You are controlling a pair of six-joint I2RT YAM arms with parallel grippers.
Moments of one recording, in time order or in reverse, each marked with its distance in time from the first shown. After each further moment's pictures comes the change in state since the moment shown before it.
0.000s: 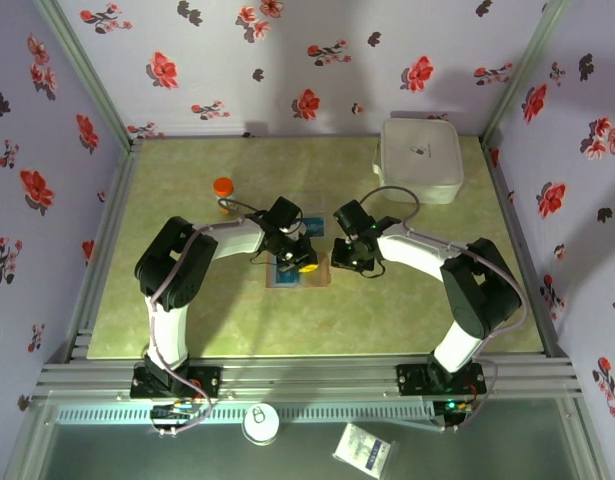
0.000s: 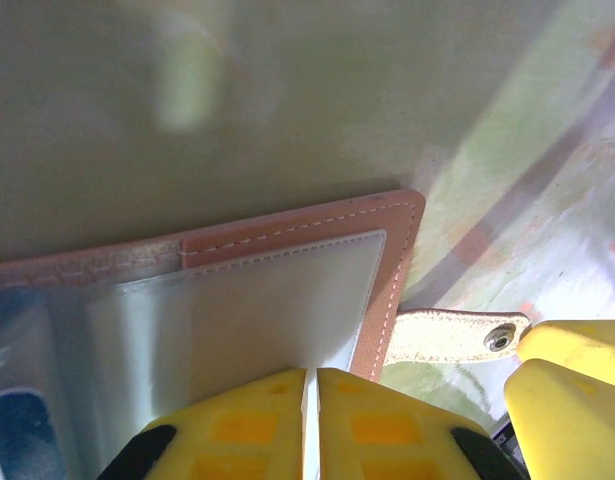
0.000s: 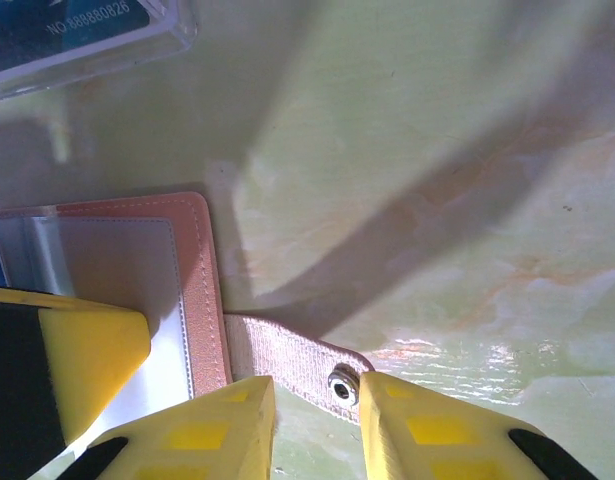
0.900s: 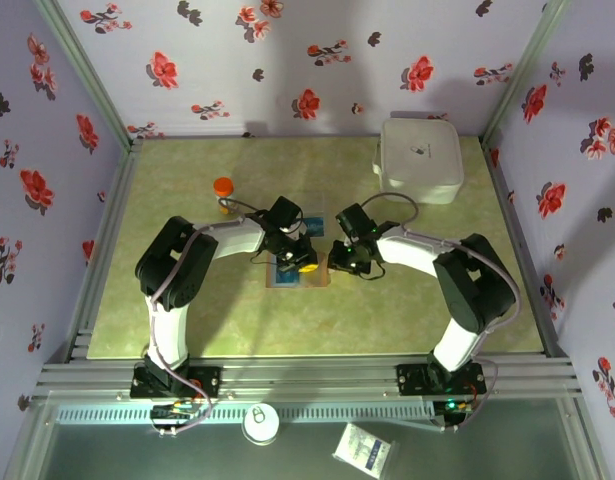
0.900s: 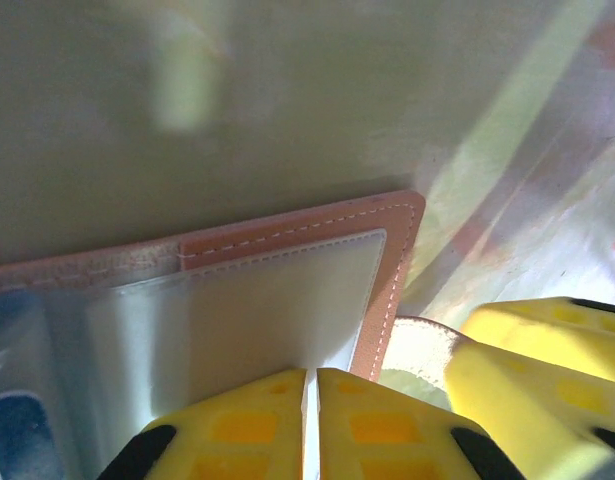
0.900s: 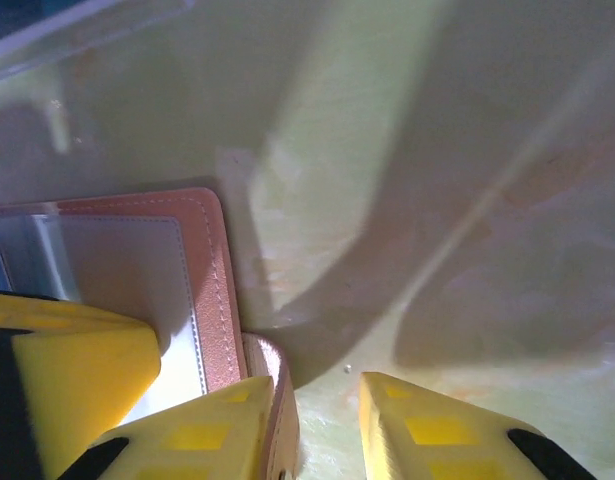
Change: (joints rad) left arm 0.000 0.004 0.007 -0.009 0.000 0.005; right arm -0.020 0.052 -0.063 0.146 -0.129 0.030
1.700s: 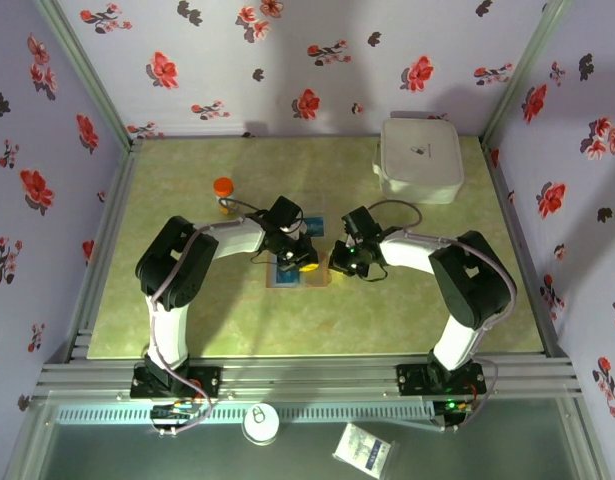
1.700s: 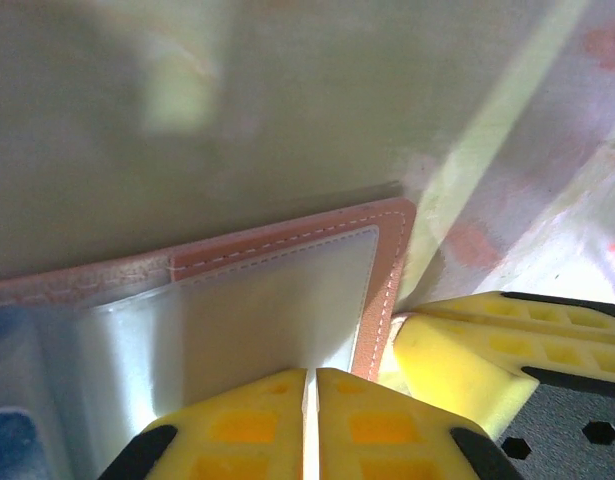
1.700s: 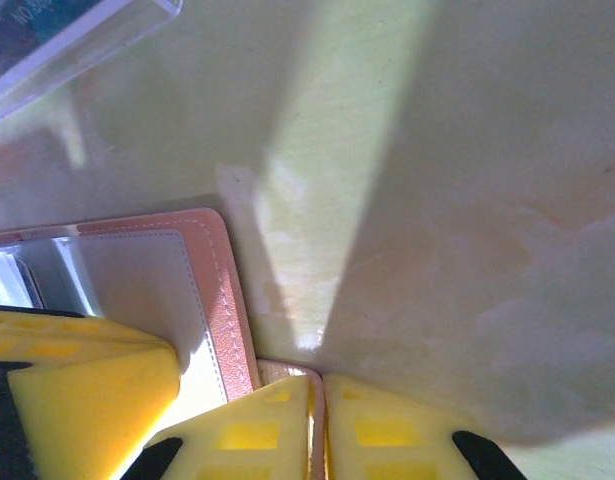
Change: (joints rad) left arm 0.001 0.002 0.000 0.017 0.000 -0.001; right arm -0.033 0.014 -0.062 0.140 -0.105 0.069
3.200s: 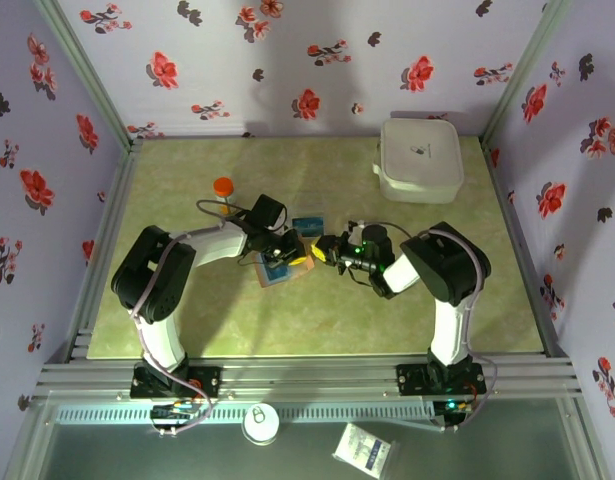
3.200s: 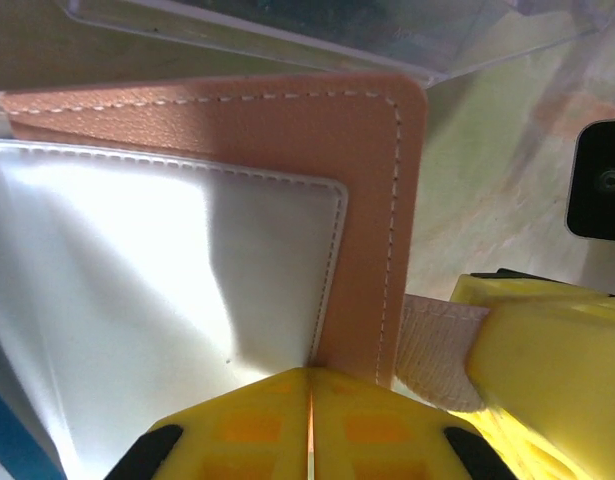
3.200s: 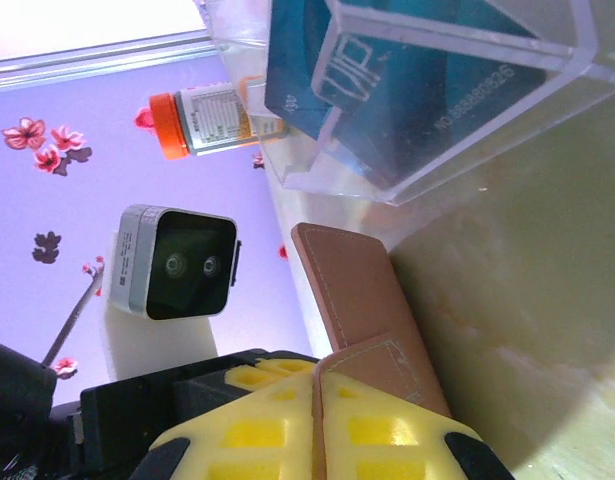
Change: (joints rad) left arm 0.053 -0.155 -0.127 0.069 -0.054 -0.049; right arm -0.032 0.208 -0.328 1.383 -0.265 0.706
